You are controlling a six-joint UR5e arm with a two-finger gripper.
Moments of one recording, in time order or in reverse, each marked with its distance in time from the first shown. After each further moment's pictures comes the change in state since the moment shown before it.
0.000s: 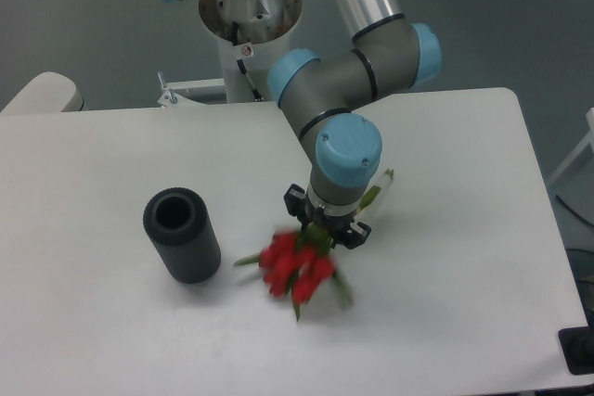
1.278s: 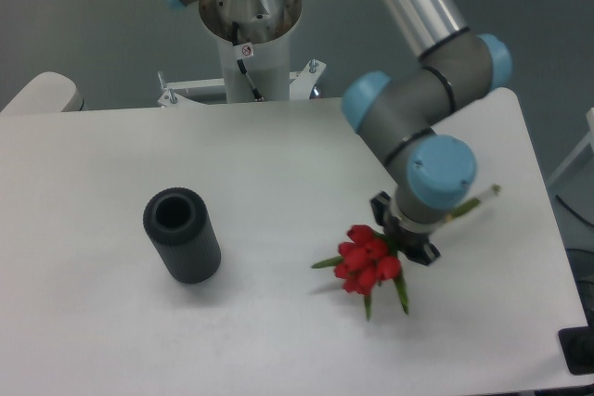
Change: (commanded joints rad) arm 0.052 -0.032 0.033 -0.069 0.064 0.150
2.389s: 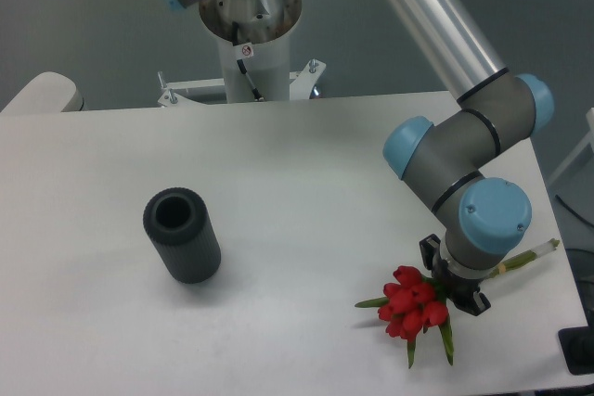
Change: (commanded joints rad) arm 0.064 -0.284 0.397 0.015 0.012 0.391
